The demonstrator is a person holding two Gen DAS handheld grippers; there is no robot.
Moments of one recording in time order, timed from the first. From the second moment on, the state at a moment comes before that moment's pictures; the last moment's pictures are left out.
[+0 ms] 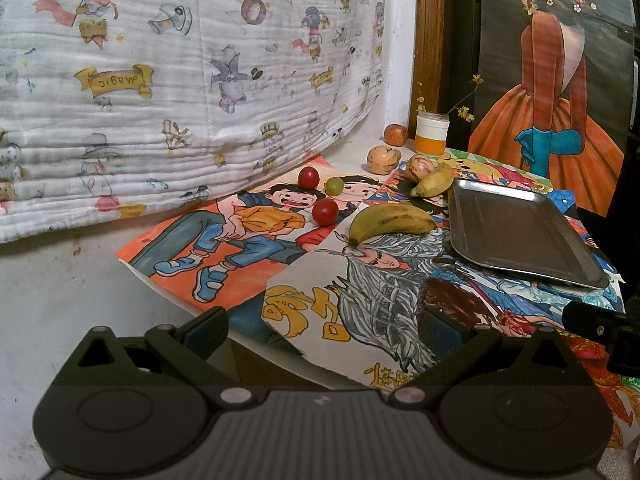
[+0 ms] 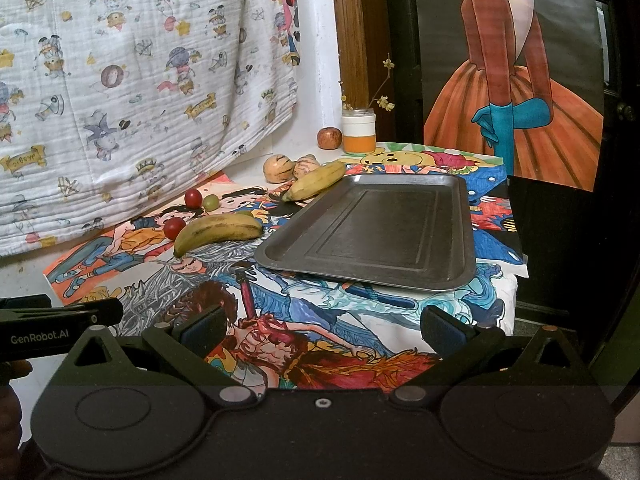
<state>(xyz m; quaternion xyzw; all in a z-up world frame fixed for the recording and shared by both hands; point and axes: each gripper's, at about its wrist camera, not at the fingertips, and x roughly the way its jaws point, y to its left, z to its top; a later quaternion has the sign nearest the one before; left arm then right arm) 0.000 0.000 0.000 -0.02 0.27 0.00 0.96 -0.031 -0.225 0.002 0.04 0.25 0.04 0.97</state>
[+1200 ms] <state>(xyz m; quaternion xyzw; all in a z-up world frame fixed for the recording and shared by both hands) 0.005 0.014 0.007 -0.03 0.28 0.00 0.96 -0.026 -0.223 0.018 0.01 0.24 0.06 0.97</state>
